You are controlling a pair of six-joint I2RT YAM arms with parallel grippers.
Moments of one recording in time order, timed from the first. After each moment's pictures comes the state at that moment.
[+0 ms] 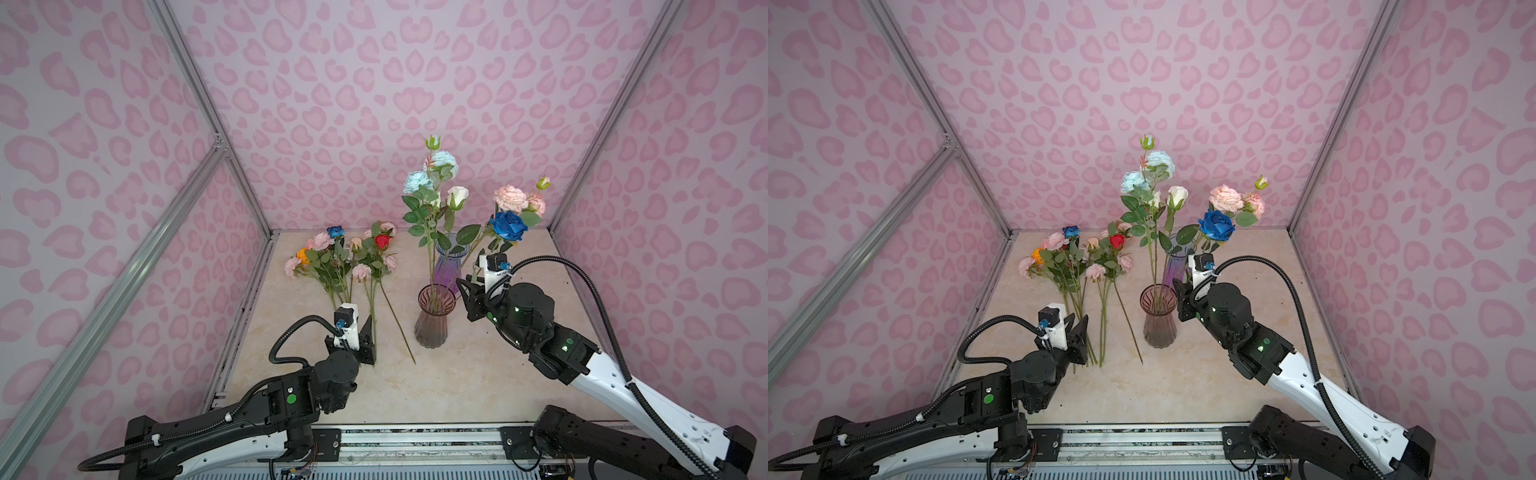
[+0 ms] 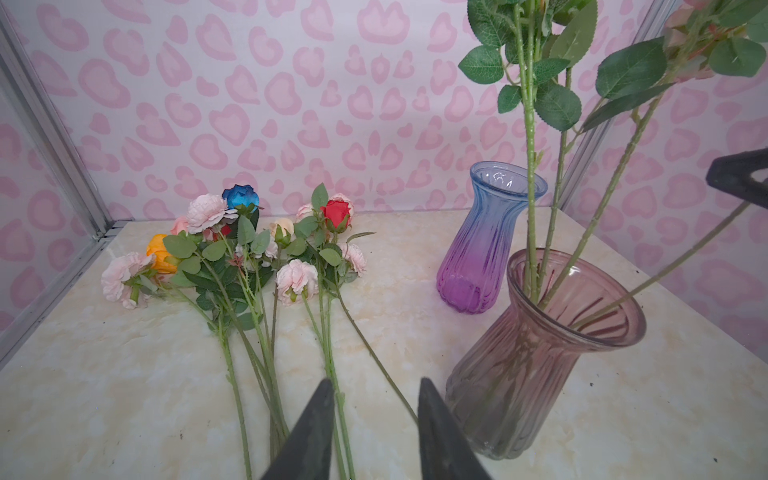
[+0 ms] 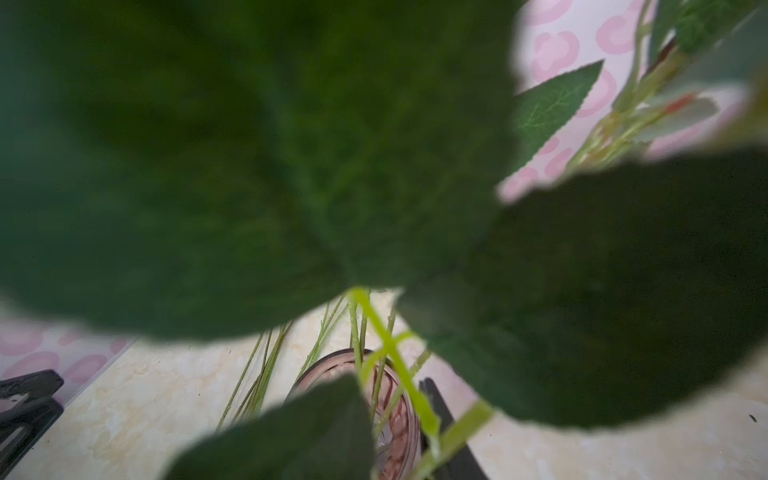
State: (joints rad) left arm -1.23 0.70 0.59 -0.17 -0.96 -0.35; right arm 0.76 0.93 0.89 -0.20 0.26 0.28
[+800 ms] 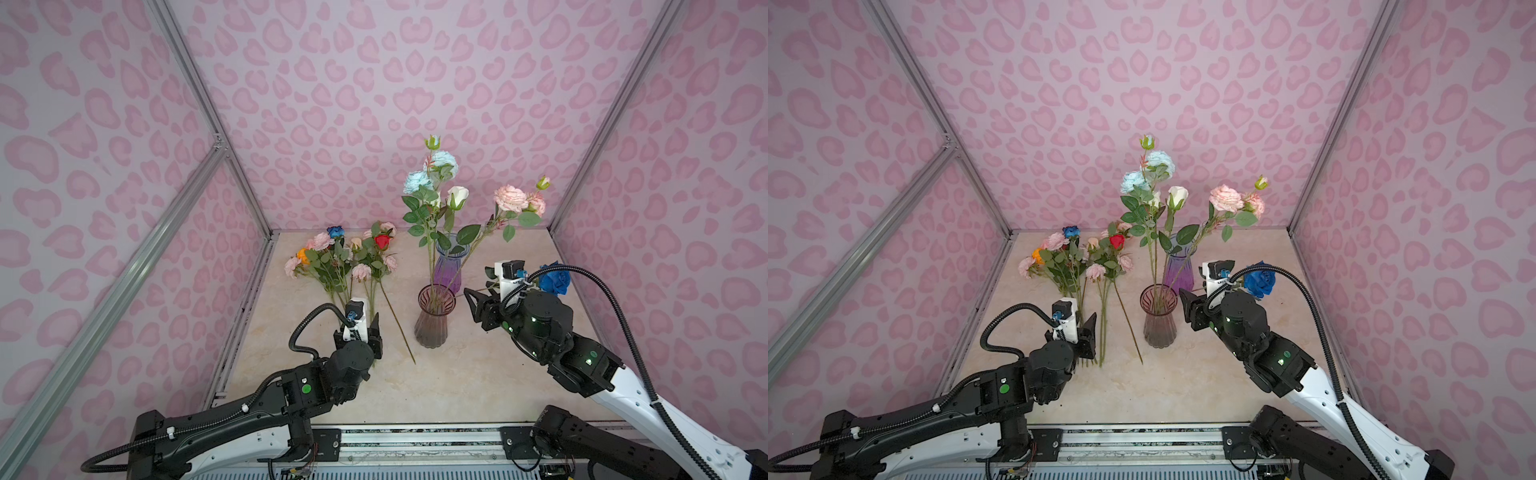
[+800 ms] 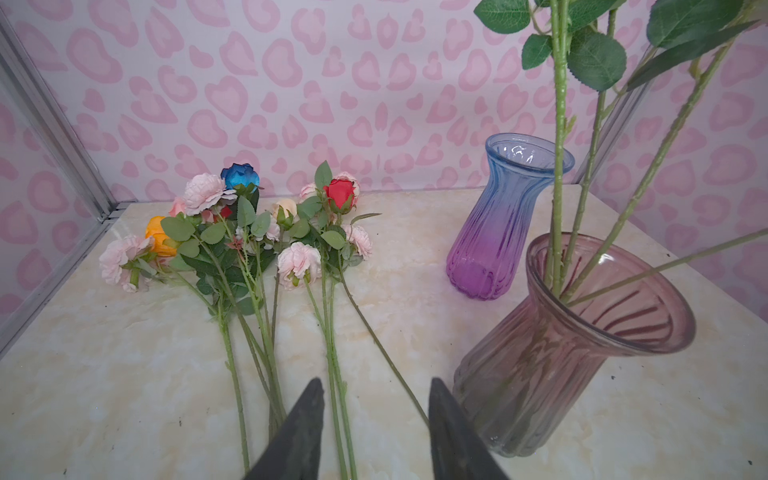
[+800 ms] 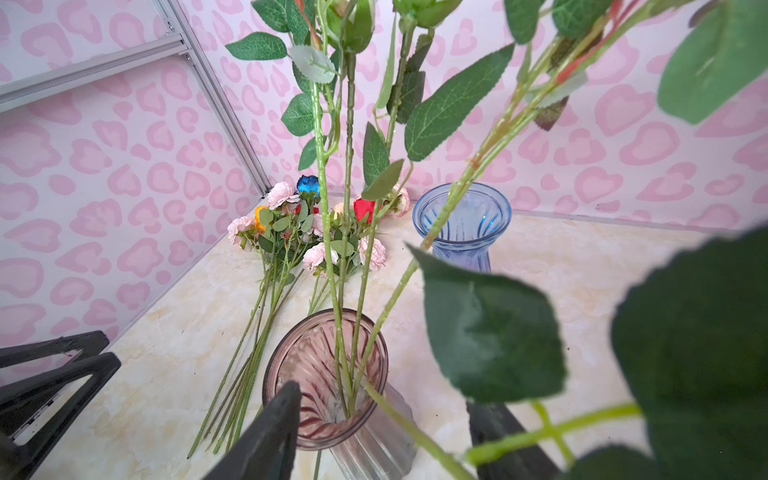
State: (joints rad) left arm -1.16 0.83 0.64 -0.19 -0.90 -0.40; right arm 0.76 0.81 0.89 -0.38 0.28 0.30
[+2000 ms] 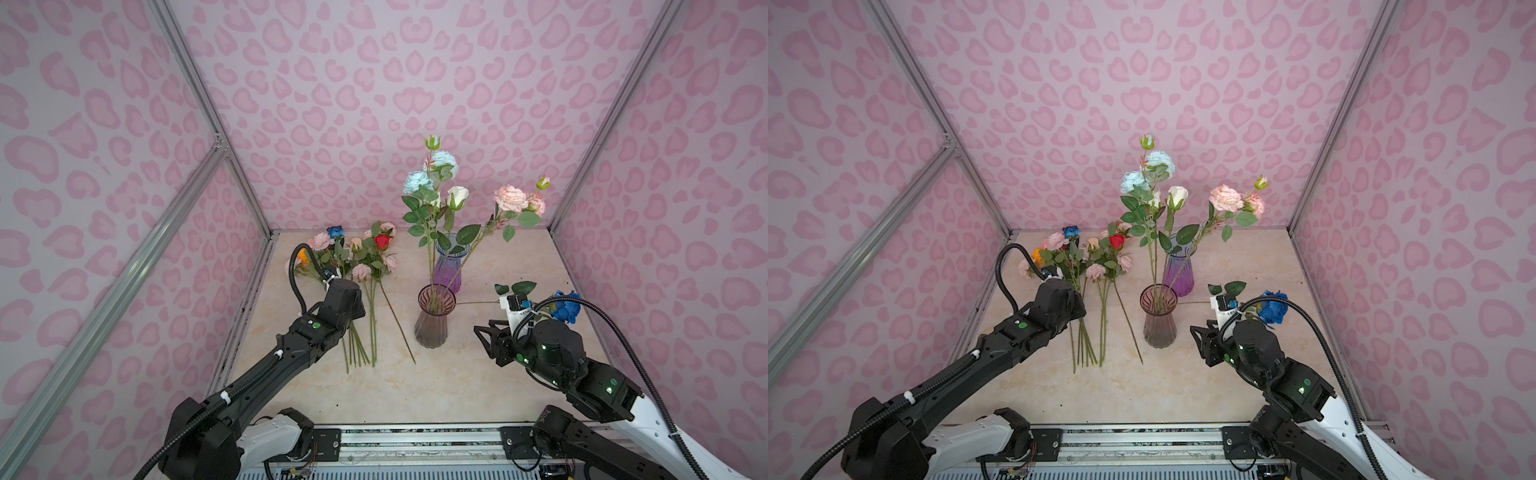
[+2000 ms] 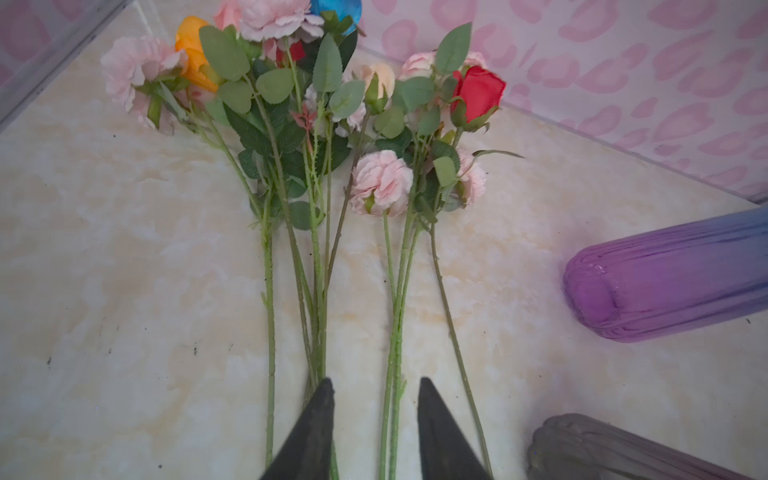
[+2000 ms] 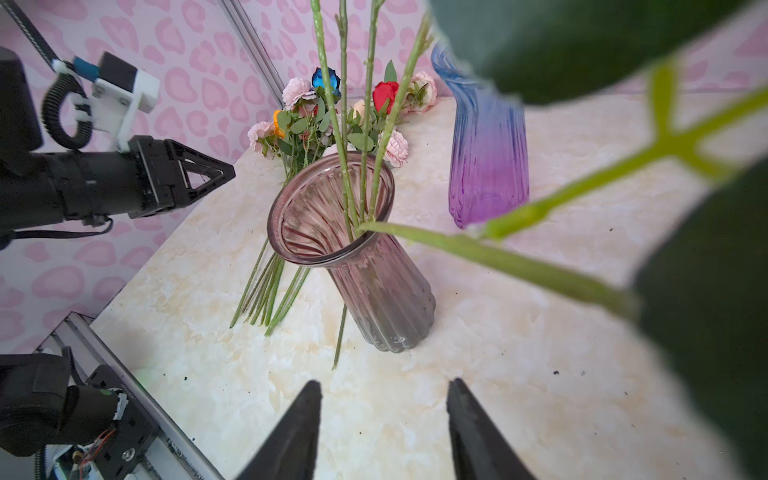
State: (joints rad) left arm -0.51 1.19 0.82 -0.36 -0.35 -0.66; right arm 0.76 0.59 0.72 -0.61 0.12 0.41
